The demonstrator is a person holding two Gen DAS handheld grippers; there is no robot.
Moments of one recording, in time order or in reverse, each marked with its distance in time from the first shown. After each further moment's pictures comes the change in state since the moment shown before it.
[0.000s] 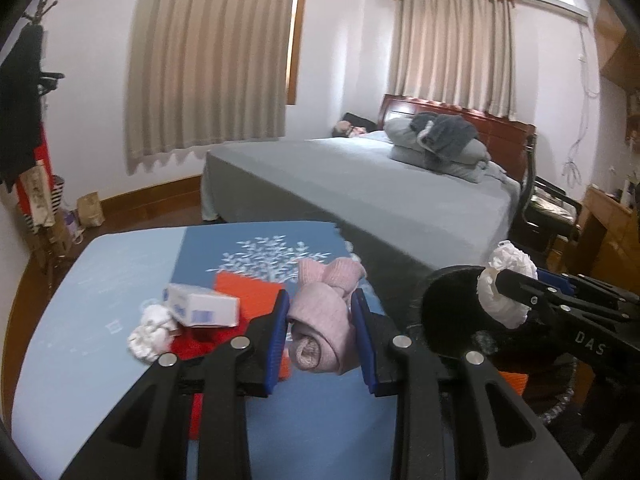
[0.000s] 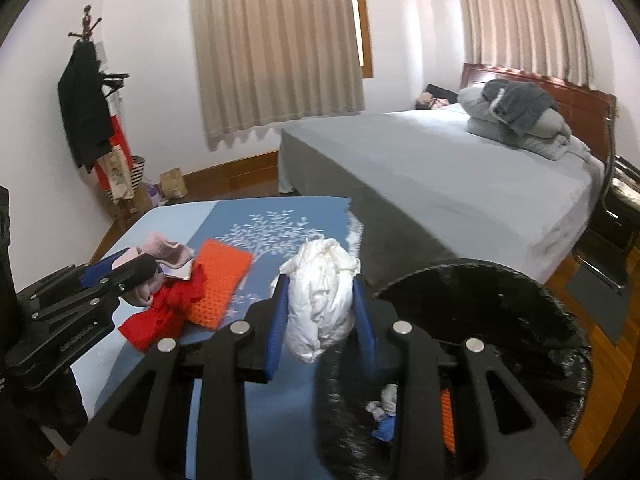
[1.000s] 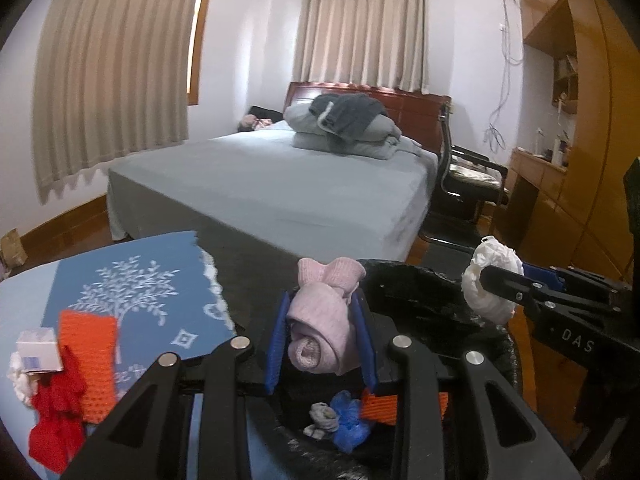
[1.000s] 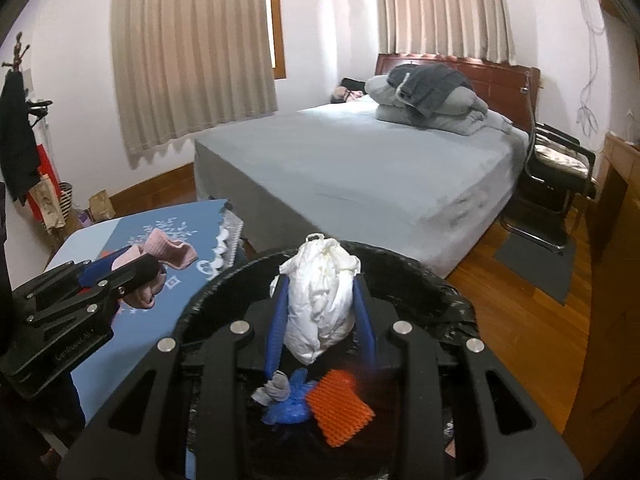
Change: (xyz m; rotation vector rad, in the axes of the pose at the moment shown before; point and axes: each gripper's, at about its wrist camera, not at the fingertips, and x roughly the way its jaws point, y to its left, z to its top) left arm 0.065 -0.148 0.005 0.154 0.034 -0.284; right arm -0.033 -0.130 -0.031 0.122 0.002 -0.248
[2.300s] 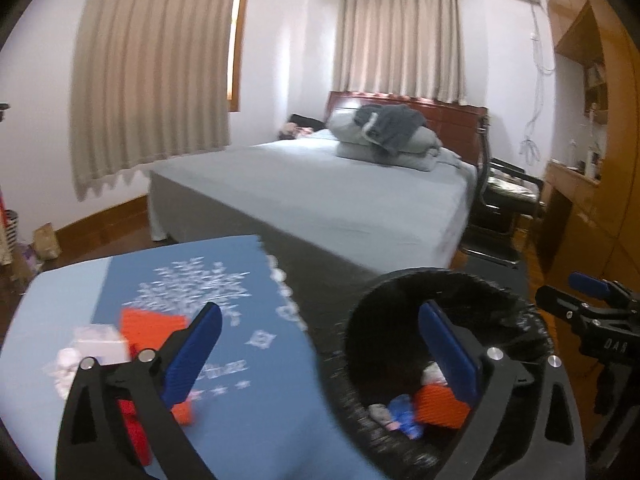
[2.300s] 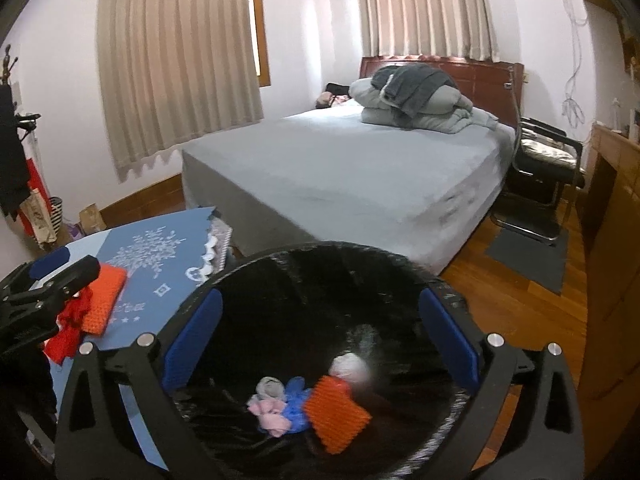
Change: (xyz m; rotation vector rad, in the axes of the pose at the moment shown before) left arm -0.039 0.063 -0.001 -0.047 -0.038 0.165; right arm 0.003 0.009 -0.008 0.037 -0.024 -0.005
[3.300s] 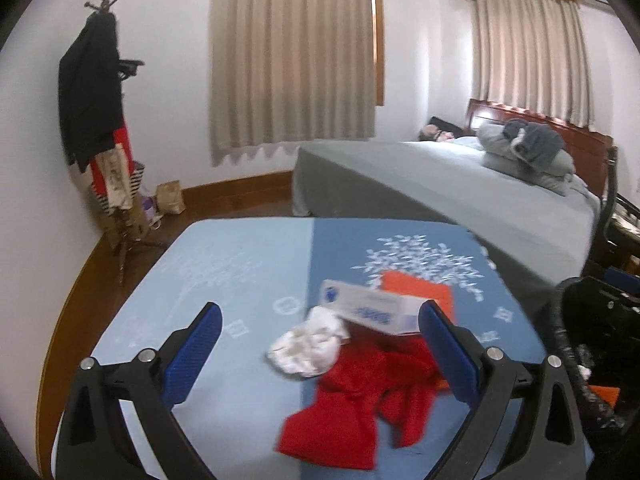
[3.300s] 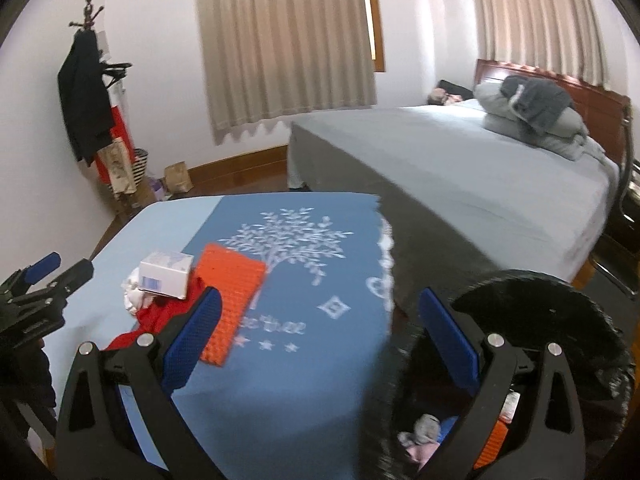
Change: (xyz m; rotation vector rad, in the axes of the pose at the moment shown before) left arm -0.053 0.204 -0.052 -0.191 0.021 0.446; right arm 0.072 0.200 0.015 -0.198 0.050 0.316
